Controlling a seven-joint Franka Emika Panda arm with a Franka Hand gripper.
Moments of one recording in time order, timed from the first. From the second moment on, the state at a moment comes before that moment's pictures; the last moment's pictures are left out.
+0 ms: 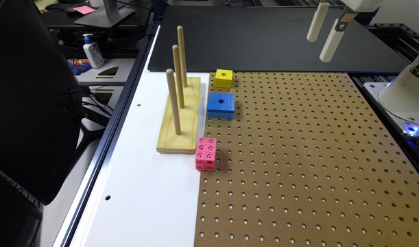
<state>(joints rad) -0.03 -0.63 0.00 -2.92 0.00 2.30 0.76</state>
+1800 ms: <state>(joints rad) -0.03 -0.38 0.02 -2.73 0.00 2.40 0.77</state>
